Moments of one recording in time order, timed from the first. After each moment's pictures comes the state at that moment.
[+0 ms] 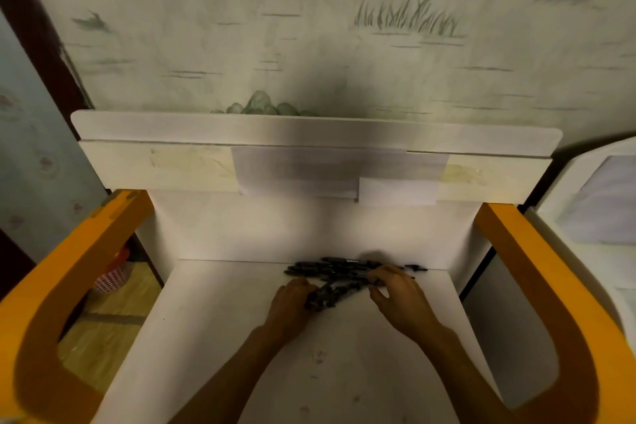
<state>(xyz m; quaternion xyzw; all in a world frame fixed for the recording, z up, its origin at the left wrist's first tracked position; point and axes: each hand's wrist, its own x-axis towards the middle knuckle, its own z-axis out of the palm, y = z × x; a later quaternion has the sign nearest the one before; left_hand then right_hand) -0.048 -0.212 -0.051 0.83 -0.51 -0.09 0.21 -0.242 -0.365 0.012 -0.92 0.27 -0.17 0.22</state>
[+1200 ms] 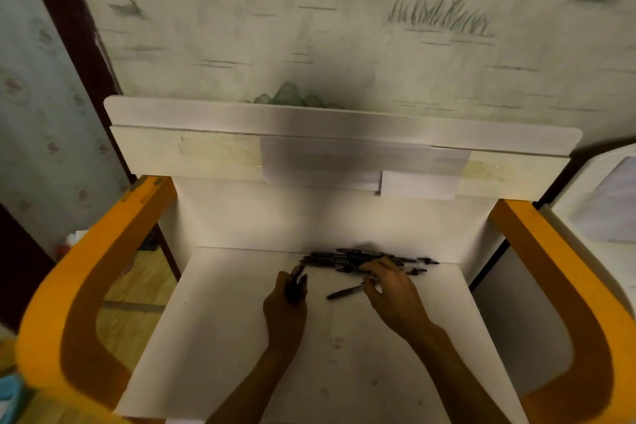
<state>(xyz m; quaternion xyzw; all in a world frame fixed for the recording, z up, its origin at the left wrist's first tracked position) -0.070 -0.164 -0.054 0.77 -0.24 0.03 0.59 -0.216 -0.308 0.025 -0.91 0.28 -0.20 0.21</state>
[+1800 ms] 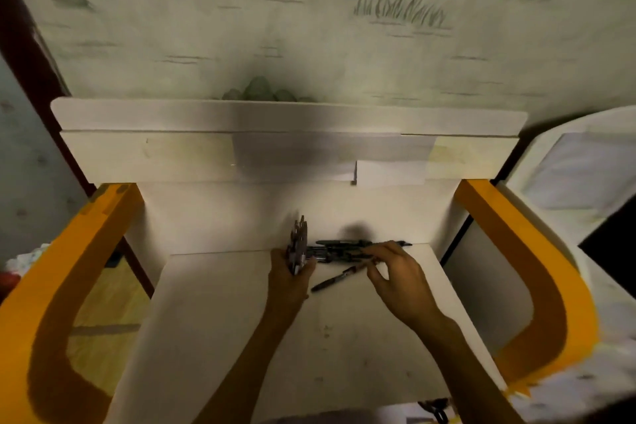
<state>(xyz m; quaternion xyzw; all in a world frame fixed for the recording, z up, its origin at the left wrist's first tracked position) -0.074 -0.179 0.012 0.69 -0.22 -0.26 0.64 -0.253 -0.284 0.072 -0.89 0.33 -0.25 0.19</state>
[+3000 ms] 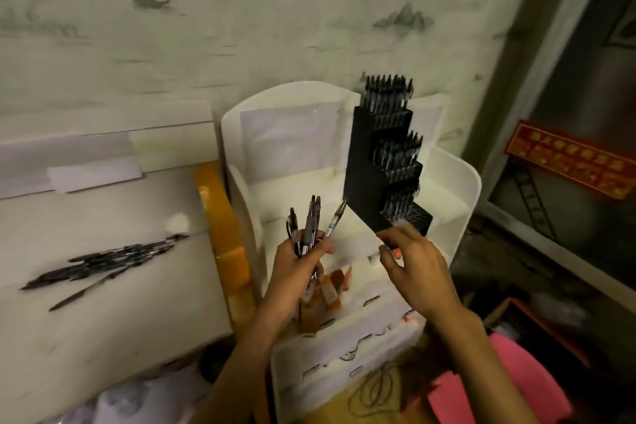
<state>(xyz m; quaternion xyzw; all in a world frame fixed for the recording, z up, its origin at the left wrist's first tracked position) -0.571 -0.322 0.124 0.56 -0.41 -0.41 0.59 -0.776 -0.369 0.141 -0.82 0.49 -0.29 0.05</state>
